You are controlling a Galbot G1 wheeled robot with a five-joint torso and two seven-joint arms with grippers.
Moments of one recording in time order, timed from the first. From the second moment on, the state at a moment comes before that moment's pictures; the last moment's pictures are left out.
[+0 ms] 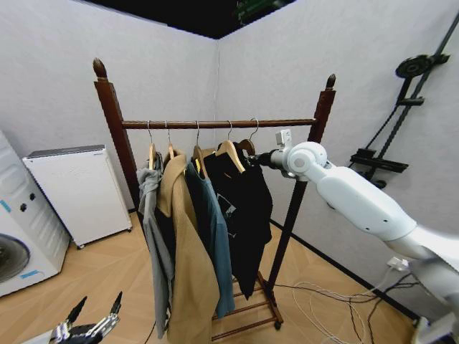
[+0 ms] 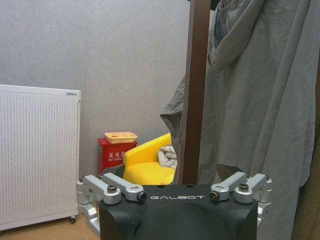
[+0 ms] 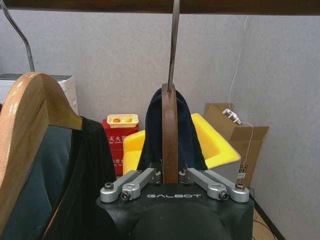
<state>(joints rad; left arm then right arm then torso) 1.94 -1.35 -0.90 -2.27 -0.51 -0.14 0.13 0.32 0.78 -0.41 1.55 1.40 -0.73 0.27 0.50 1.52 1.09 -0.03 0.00</state>
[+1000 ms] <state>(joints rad) 1.94 -1.35 -0.90 -2.27 -0.51 -0.14 0.13 0.10 0.61 -0.14 1.84 1.46 -0.73 0.29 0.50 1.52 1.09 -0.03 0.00</state>
